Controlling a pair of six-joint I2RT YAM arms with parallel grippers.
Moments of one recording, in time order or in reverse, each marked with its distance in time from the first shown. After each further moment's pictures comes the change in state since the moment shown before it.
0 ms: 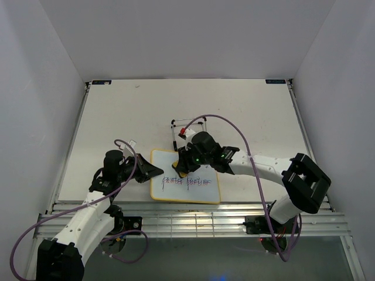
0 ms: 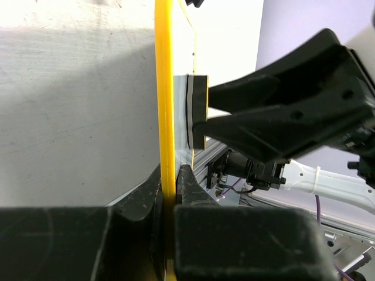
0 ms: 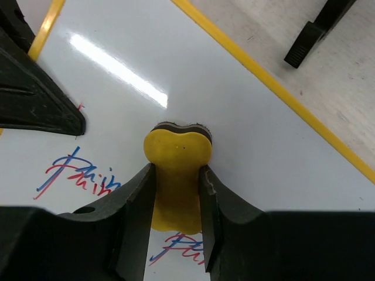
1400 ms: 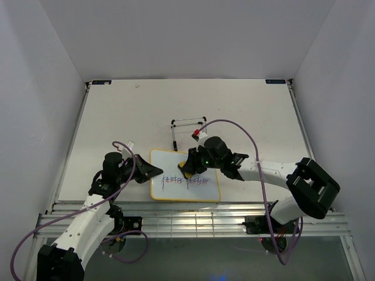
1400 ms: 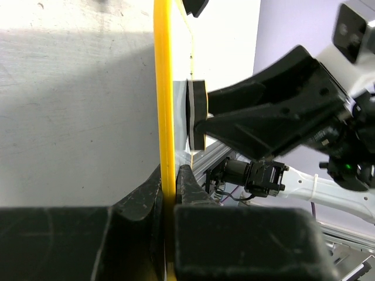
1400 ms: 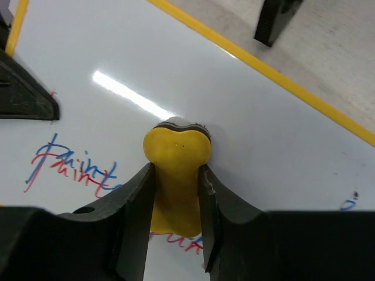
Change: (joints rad) left arm 0.001 -0.056 -0.027 0.001 -0.037 -0.028; right arm -0.026 -0.063 -0.167 0.191 0.008 0.109
